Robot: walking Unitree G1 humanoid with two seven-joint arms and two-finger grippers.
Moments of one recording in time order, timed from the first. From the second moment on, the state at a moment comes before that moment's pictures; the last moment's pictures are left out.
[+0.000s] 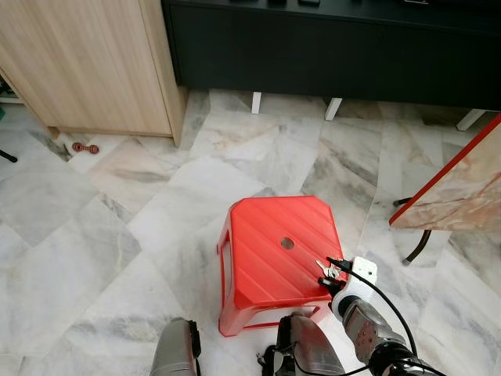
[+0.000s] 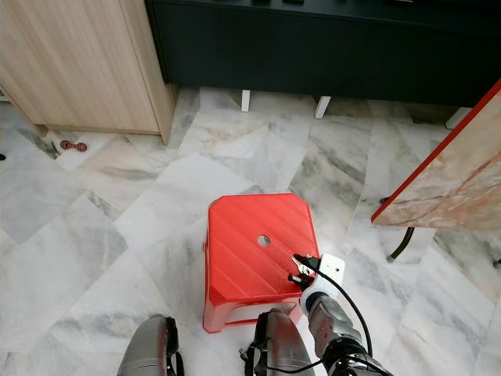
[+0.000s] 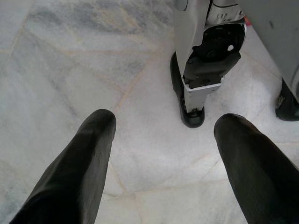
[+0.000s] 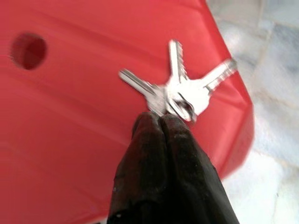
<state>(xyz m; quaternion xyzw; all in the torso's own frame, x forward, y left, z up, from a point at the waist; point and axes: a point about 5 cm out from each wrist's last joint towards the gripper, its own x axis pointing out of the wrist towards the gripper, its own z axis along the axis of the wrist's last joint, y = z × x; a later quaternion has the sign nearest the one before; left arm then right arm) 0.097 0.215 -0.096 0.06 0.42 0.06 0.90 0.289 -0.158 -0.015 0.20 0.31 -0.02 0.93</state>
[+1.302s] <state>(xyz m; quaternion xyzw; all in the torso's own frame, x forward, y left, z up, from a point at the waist) 0.102 0.215 -0.097 0.06 0.43 0.05 0.90 0.293 -0.172 -0.009 0.18 0.31 -0.04 0.93</state>
